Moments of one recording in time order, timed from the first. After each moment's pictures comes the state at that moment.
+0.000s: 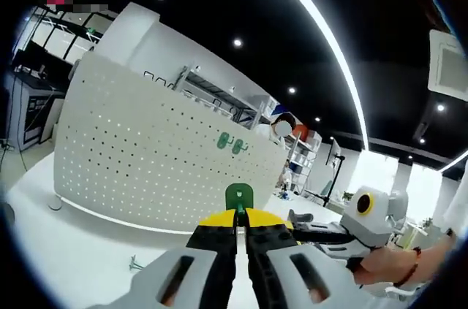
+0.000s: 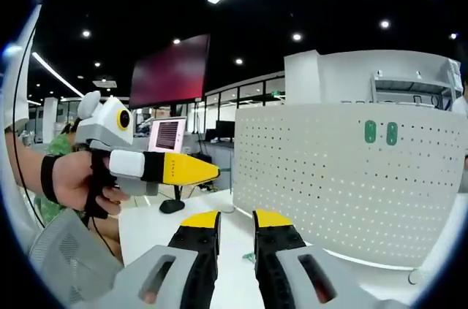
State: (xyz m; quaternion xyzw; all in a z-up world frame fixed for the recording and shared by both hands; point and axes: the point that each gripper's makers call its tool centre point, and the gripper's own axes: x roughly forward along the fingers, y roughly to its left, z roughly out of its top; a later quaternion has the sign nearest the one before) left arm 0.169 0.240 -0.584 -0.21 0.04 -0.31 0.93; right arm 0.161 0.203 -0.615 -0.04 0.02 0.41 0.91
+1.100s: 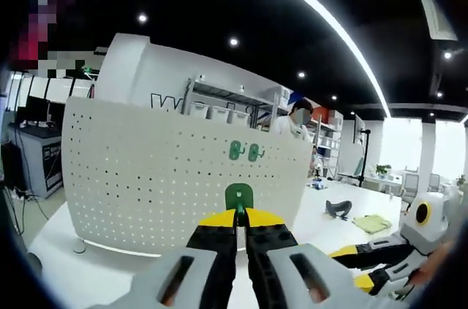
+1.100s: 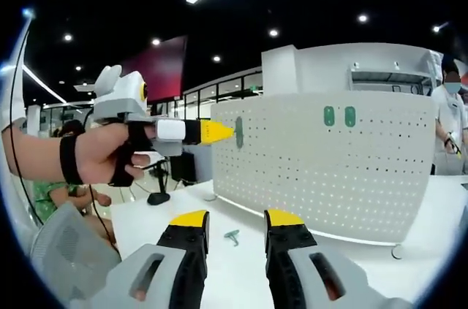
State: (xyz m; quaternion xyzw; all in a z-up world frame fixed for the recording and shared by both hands) left arm 0.219 0.213 -0.566 -0.09 0.02 -0.25 0.96; right arm 0.148 0.137 -0.631 -0.02 0.04 0.35 0.93
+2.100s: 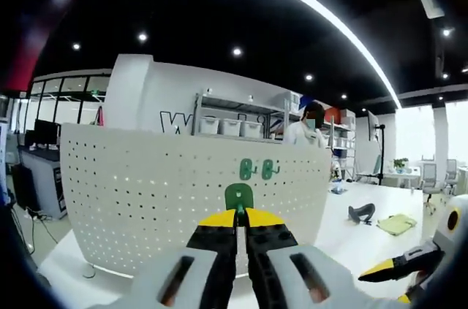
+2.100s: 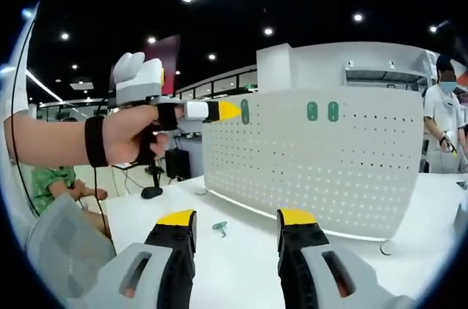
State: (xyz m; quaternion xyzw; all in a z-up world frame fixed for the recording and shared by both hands) left arm 0.265 0.200 -0.545 -0.04 -0.03 -0.19 0.98; right arm 0.149 0.104 -0.641 -0.02 0.04 0.34 0.94
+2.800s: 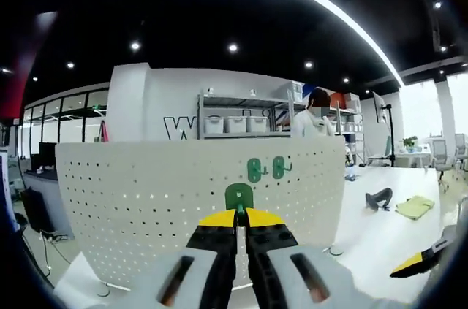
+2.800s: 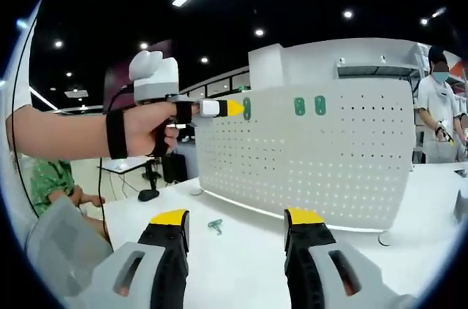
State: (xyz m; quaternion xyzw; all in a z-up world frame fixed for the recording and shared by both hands) left arm 0.298 0.187 -0.539 0.01 -0.03 -0.17 0.98; right arm 0.149 0.083 -0.648 0.00 0.04 0.32 0.95
